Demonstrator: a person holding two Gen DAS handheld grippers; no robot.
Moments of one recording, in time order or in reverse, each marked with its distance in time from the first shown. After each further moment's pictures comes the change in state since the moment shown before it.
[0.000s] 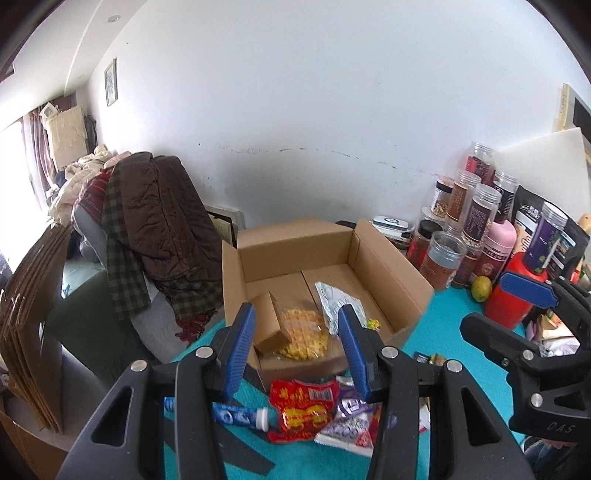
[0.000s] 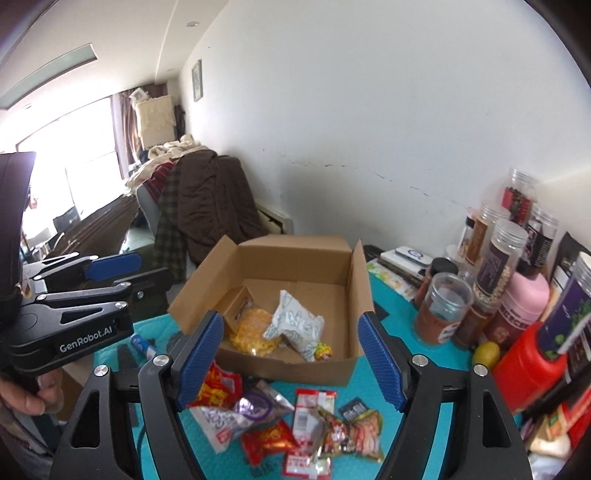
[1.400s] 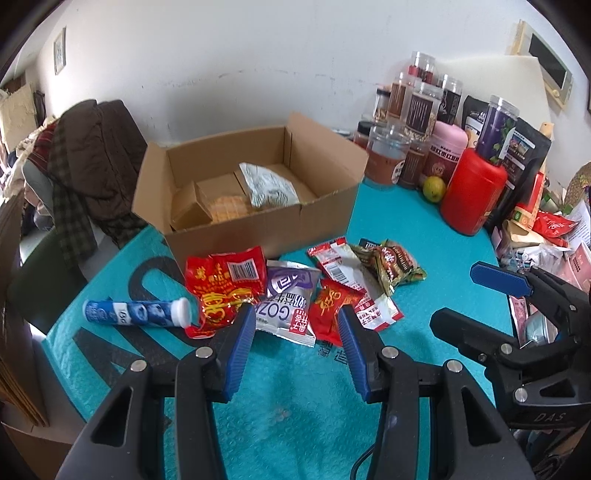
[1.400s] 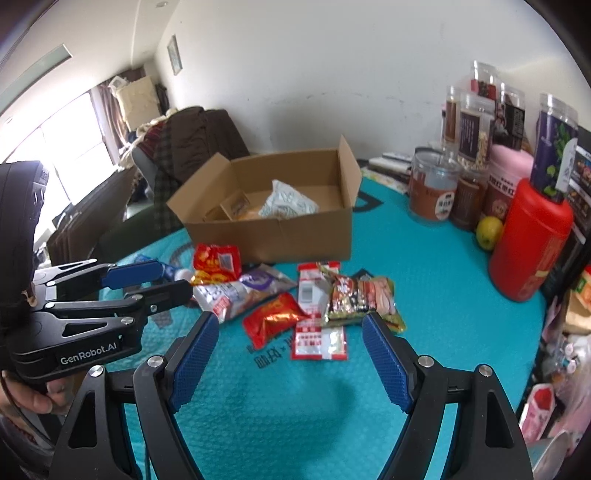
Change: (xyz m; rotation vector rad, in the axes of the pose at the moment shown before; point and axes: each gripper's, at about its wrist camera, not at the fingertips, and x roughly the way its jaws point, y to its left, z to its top) left arm 0.019 -0.044 -0.109 0.068 0.217 -0.181; right arm -0.007 -0.016 -0.122 0.133 0.180 0.012
